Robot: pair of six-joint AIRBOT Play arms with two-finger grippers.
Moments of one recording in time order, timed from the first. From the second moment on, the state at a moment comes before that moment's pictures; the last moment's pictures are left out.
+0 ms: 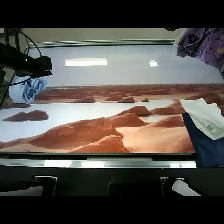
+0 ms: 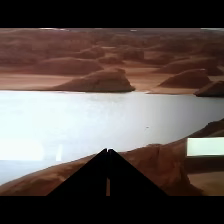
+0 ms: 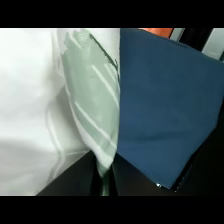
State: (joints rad) left arm -0.15 -1.48 1.98 1.45 -1.53 -1.80; right arm -0.70 -1.27 1.27 -1.73 1.44 2.08
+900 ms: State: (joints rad) left arm -0.15 -1.48 1.98 1.45 -1.53 -1.80; right arm -0.71 -1.27 1.09 -1.93 1.50 2.11
